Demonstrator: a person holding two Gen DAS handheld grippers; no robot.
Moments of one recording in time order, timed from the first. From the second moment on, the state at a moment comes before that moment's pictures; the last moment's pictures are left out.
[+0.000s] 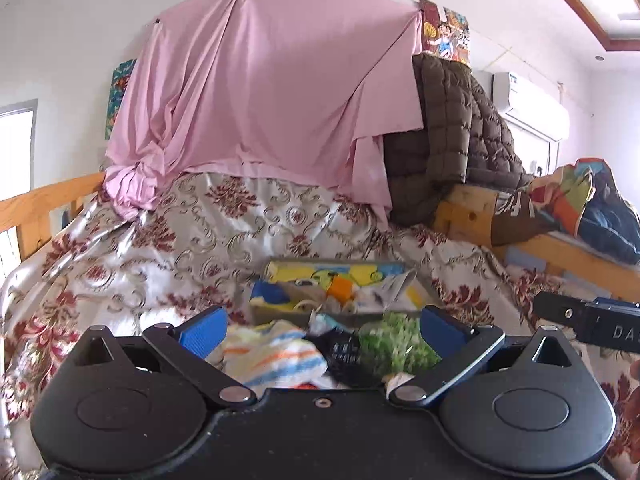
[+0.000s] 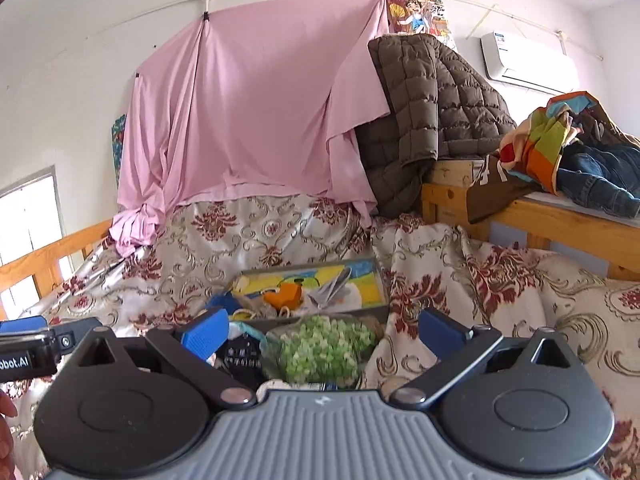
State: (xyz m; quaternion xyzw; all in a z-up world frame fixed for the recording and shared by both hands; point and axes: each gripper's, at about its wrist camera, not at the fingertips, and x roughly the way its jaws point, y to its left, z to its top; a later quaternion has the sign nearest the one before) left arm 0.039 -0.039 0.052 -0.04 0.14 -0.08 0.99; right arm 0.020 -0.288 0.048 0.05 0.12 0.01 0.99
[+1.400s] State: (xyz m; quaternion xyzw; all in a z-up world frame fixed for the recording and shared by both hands) left arm 0.053 -0.019 -0.010 -0.04 0.31 -0.02 0.95; right arm 0.072 -0.262 -0.005 0.01 0.36 0.03 0.93
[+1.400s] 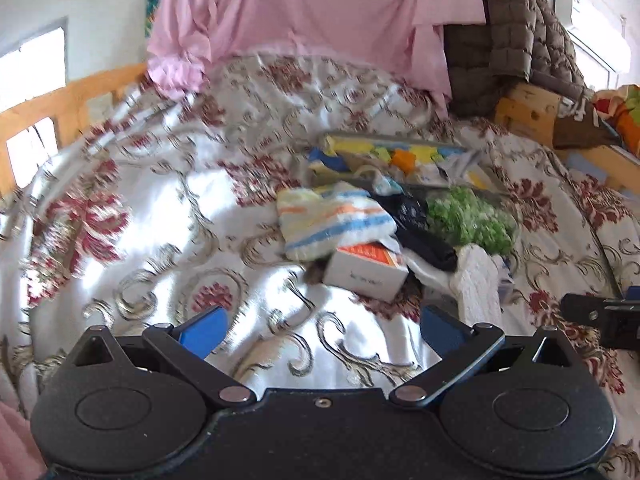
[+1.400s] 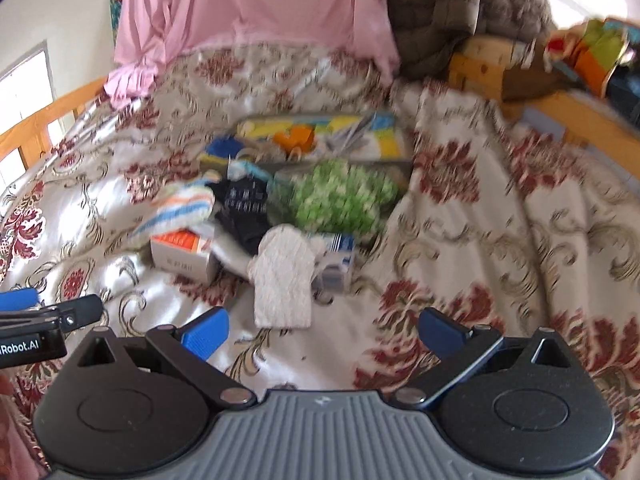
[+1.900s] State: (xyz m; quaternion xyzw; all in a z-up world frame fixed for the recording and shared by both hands) left arm 0.114 -0.020 -0.039 -0.13 0.41 -0.06 0.90; right arm 0.104 -0.269 -0.029 0.03 0.43 0.02 0.90
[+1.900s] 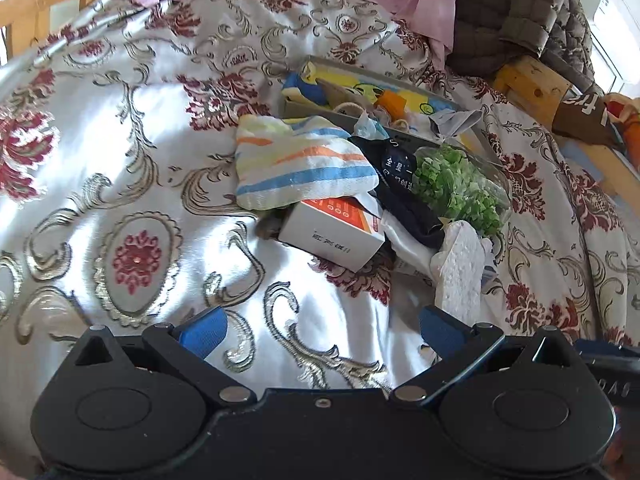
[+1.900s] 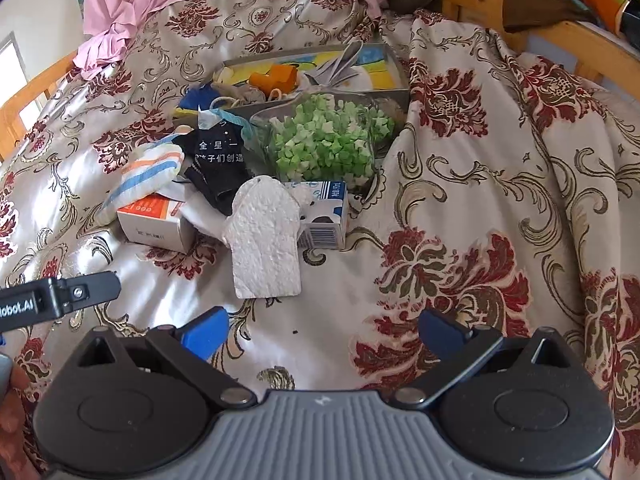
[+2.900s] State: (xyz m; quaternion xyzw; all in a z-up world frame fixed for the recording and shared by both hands) left arm 0.175 -0.022 -0.076 -0.34 0.42 -0.15 0.83; right arm 0.155 -0.235 -0.060 -0.06 0.41 0.09 0.91
